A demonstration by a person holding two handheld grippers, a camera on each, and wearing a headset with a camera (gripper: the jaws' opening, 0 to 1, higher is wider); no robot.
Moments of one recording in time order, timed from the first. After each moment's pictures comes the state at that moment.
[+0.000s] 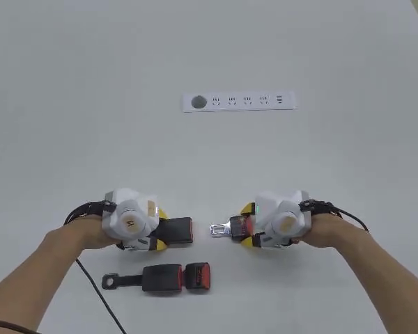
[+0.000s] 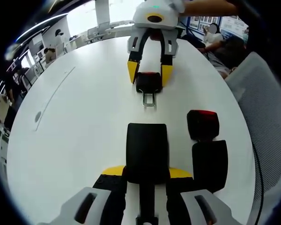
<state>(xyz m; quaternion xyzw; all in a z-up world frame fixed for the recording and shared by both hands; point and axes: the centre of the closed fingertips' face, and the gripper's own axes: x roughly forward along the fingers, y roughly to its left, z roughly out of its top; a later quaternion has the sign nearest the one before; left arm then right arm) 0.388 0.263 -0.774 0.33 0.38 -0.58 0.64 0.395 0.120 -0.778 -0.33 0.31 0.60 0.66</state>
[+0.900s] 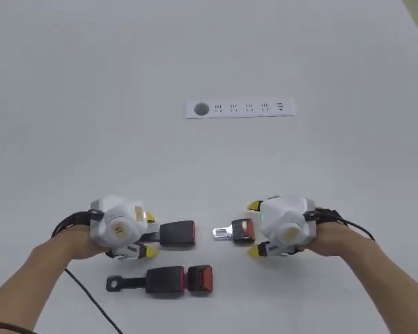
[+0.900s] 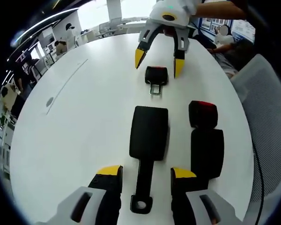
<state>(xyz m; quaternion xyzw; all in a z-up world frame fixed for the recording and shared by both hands) 0.383 0.298 -0.763 0.32 0.40 -0.53 0.67 0.395 0.108 -0.768 -0.35 0.30 0.58 0.67</state>
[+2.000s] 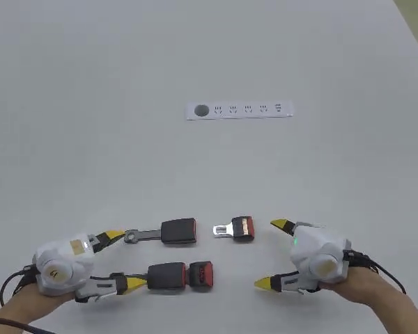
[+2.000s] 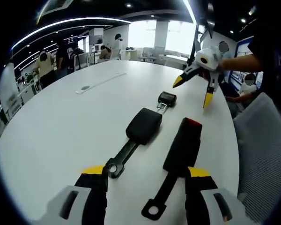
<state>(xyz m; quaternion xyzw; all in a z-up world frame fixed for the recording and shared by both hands) 0.335 0.330 -0.739 0.13 0.34 -0.44 0.82 0.340 0.087 -0.753 -0.22 0.31 0.51 0.77</state>
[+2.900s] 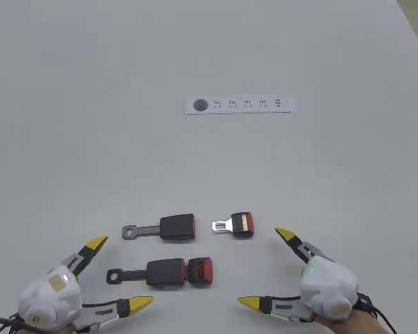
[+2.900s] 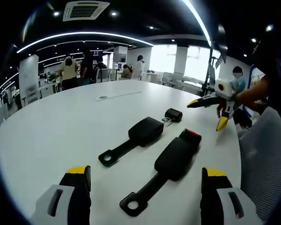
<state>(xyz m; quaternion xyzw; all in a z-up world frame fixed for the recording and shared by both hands) 0.318 0.337 -0.742 0.05 0.26 -0.38 0.89 0.320 0.102 -0.742 -0.11 0.22 0.45 0.86</state>
